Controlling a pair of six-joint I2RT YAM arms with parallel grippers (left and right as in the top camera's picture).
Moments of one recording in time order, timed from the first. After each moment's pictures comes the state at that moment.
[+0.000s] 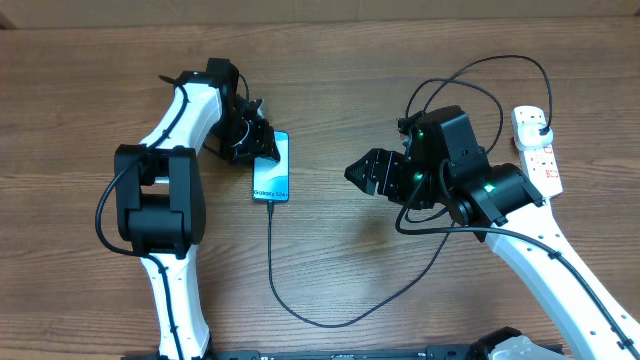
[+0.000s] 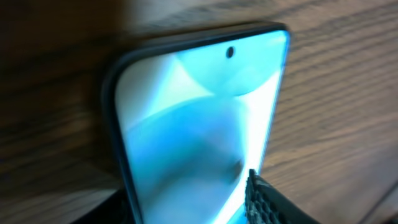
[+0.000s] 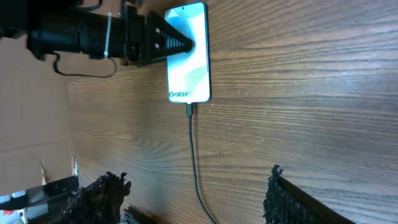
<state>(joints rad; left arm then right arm) -0.08 2.28 1.74 -1.08 0.40 -0.08 0.43 1.33 1.13 -0.73 -0.43 0.72</state>
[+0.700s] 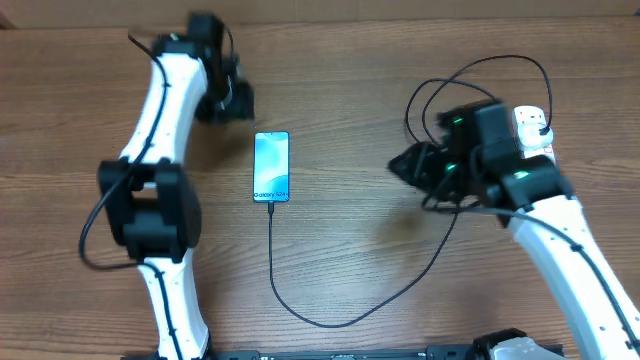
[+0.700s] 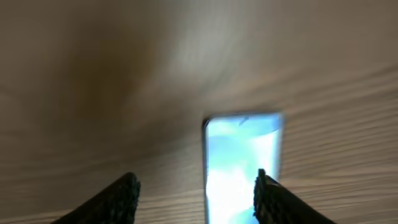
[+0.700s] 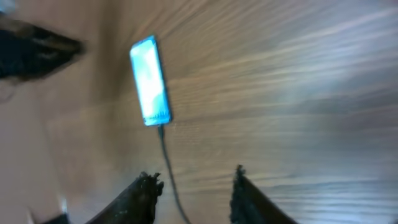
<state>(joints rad) -0.07 2.20 2.13 -1.23 0.14 -0.08 0.21 1.33 1.17 -0.86 -0.40 0.66</state>
